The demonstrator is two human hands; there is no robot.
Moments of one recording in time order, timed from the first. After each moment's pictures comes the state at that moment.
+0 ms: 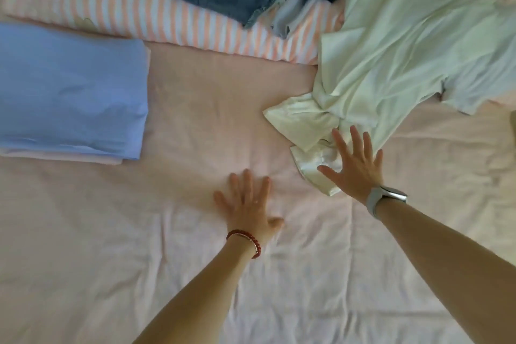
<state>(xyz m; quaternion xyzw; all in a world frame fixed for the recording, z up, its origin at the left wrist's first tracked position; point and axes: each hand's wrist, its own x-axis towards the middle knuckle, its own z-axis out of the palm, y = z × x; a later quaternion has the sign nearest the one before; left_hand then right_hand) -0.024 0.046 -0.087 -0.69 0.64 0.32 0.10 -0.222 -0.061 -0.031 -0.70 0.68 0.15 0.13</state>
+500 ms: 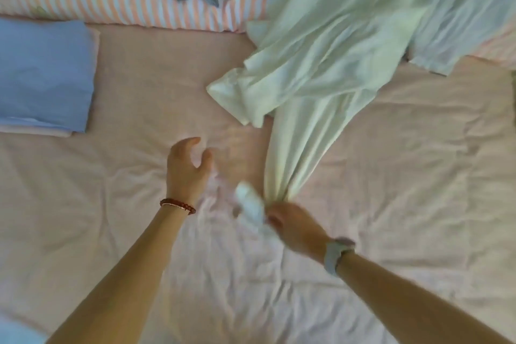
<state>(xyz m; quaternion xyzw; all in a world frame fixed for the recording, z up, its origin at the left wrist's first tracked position) -0.075 0.032 -0.036 -0.81 0.44 0.27 -0.30 -0.294 0.064 -0.050 -0.78 0.46 0.03 0.43</state>
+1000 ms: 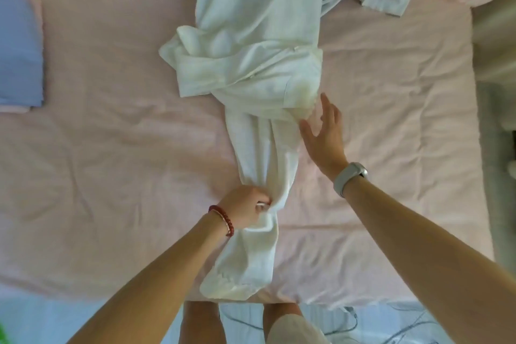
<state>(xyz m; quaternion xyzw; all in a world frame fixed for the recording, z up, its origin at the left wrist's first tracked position) -0.224 0.120 -0.045 -0.52 0.71 0.47 0.11 -0.399 0.029 -0.028 -0.56 0.70 -0.24 0.37</state>
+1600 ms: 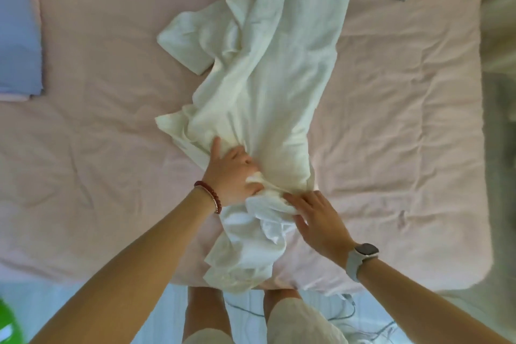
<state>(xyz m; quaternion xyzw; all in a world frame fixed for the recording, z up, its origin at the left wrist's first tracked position) -0.204 0.103 -0.036 -0.52 0.80 0.25 0.18 -0.424 0.175 -0.034 -0.78 0.52 -0.02 0.35</state>
